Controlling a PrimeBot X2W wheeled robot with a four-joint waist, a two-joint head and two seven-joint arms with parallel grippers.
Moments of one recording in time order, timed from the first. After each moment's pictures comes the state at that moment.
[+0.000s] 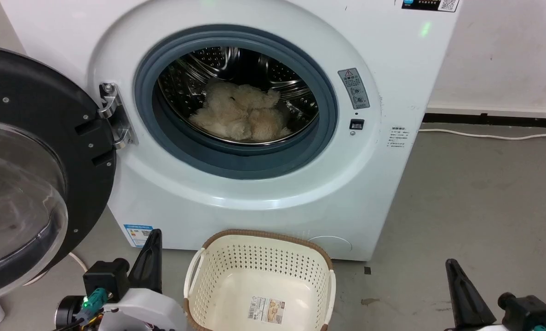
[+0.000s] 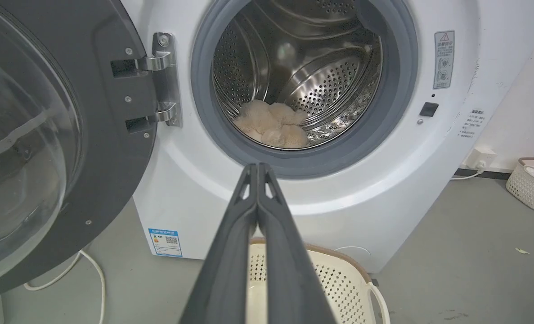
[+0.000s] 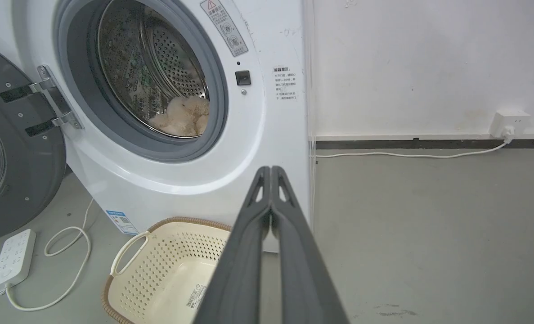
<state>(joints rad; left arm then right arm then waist) -0.05 0.24 -0.21 0.13 -0.36 0.11 -0.16 0.11 -0.05 -0.02 0.08 0.17 0.13 -0.19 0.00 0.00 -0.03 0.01</state>
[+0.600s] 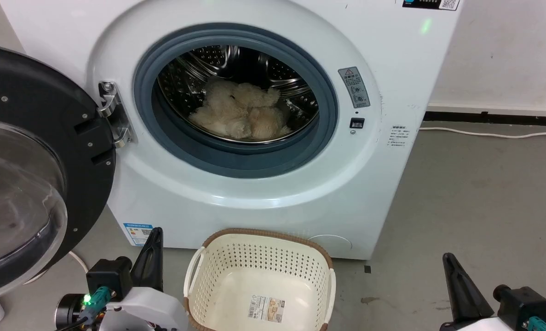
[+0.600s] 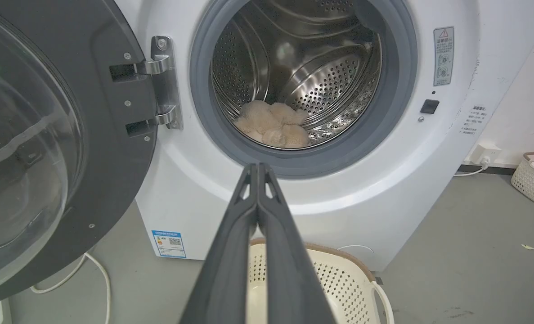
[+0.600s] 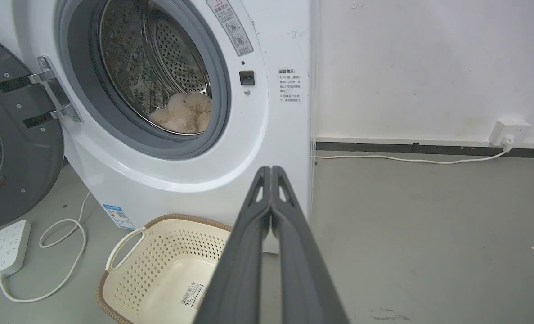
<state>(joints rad) -0.04 0.20 -0.17 0.11 -0.30 0.09 -0.13 0.09 -0.05 -0.02 0.07 0.14 0.13 -0.16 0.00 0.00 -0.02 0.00</state>
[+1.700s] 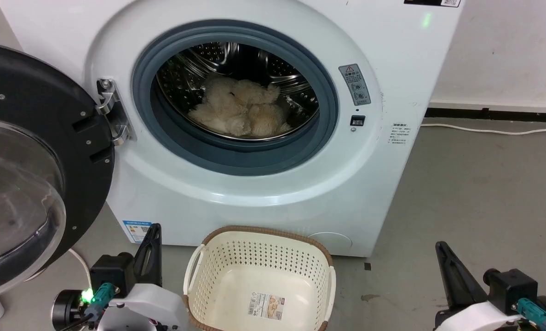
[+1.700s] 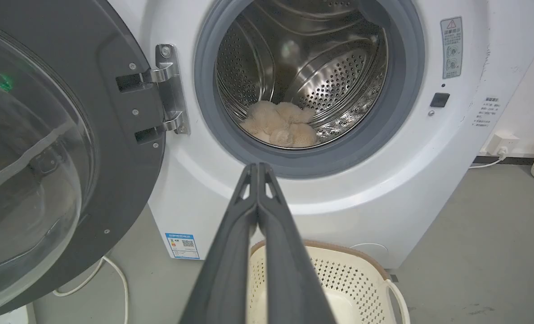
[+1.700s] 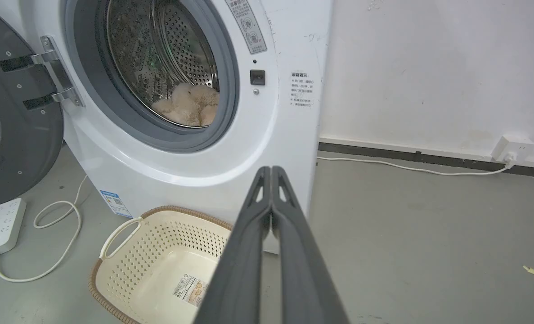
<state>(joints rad) -0.03 0.13 -0.09 0.06 -0.16 0.05 -0.07 0.06 -0.05 -0.01 0.04 0.08 0.13 -0.08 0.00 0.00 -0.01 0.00</state>
